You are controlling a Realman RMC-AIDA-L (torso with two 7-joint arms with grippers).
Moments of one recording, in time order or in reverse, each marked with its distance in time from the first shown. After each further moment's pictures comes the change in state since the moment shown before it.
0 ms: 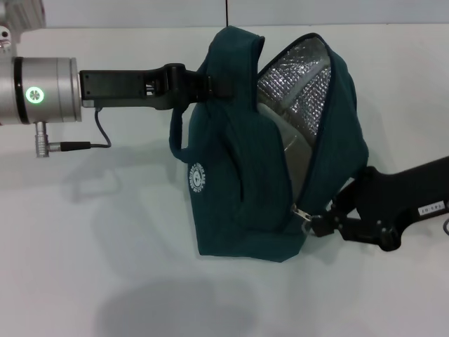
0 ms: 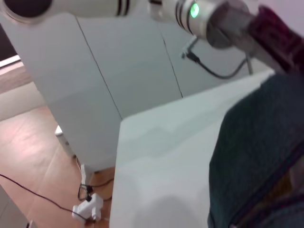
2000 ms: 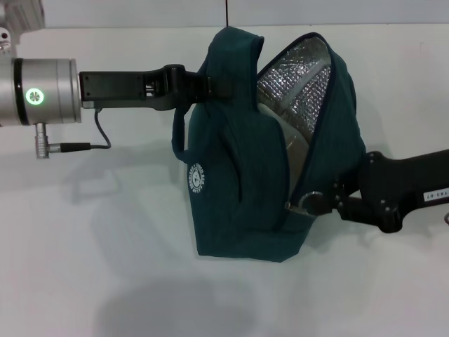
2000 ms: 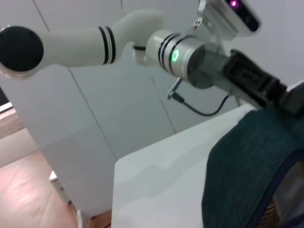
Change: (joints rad) left arm 0.003 -0.001 0.000 0.000 0.000 -0.001 0.005; right arm -0.014 0.043 0.145 0.027 0.003 -0.053 0.016
